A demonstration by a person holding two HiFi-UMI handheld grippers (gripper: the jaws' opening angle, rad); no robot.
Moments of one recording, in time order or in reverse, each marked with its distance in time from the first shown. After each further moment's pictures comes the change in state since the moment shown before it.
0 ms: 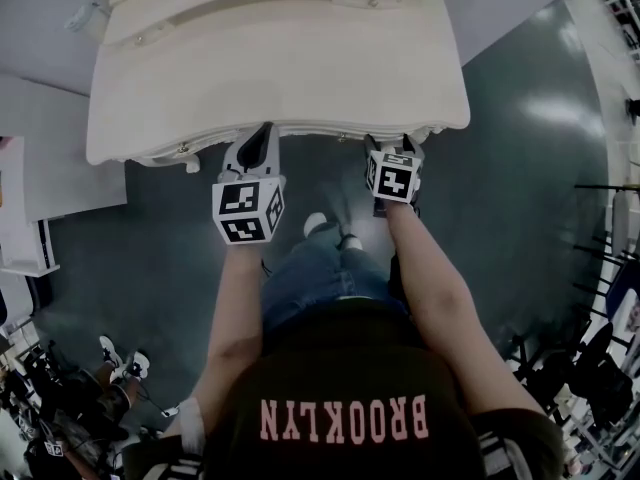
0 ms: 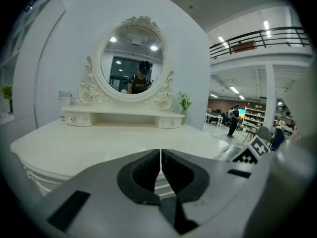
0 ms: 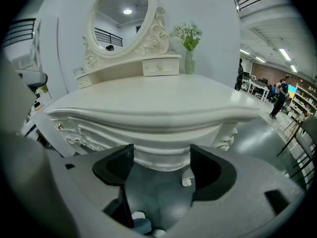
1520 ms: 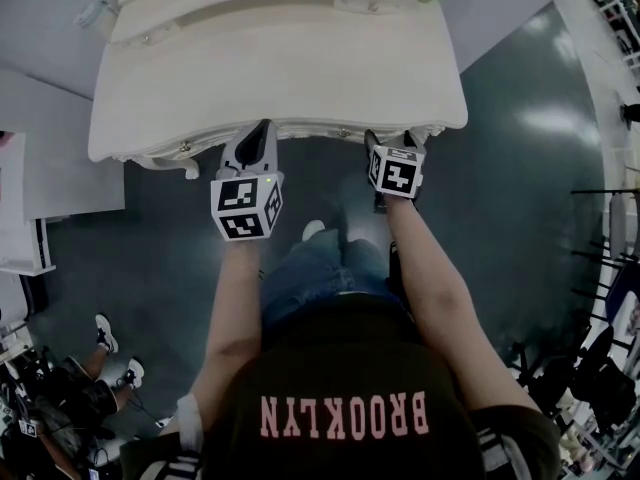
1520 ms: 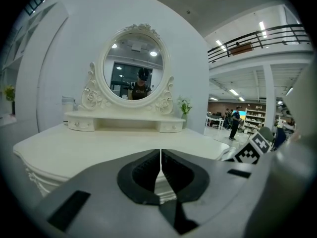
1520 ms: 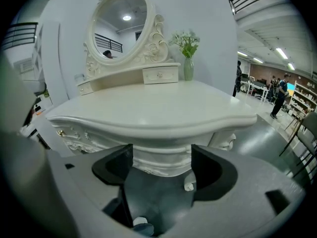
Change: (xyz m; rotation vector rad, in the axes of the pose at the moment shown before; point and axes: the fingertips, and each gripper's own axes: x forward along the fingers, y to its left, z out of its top) left arm -0.013 0.007 0.004 0.012 -0.060 0.013; right arm -0.010 0.002 0.016 0.018 -0.059 0.004
